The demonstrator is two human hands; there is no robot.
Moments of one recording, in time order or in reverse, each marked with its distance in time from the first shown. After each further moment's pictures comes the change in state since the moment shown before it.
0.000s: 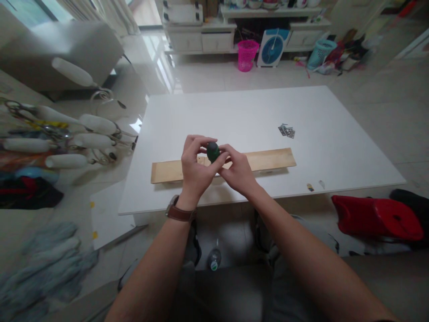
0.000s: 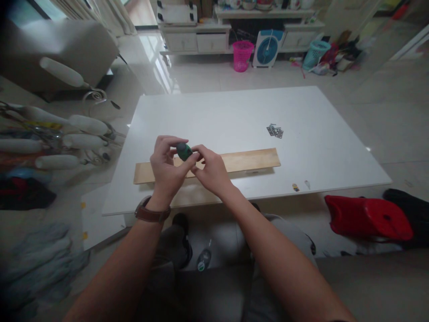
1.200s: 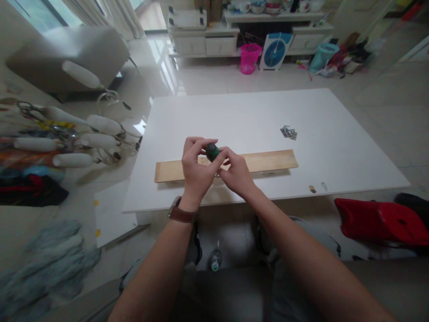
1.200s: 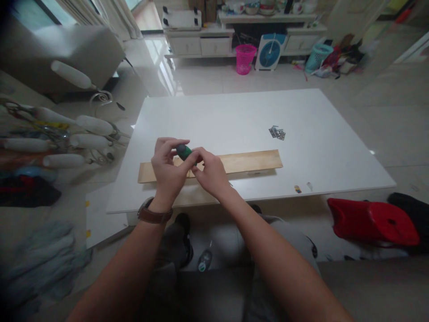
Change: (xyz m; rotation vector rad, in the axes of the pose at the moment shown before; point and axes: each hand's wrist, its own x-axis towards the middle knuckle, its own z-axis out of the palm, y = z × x) left_hand -0.001 0.003 -0.003 0.032 0.089 -0.009; right_hand 0.000 0.001 0.011 -0.027 -0.007 0.001
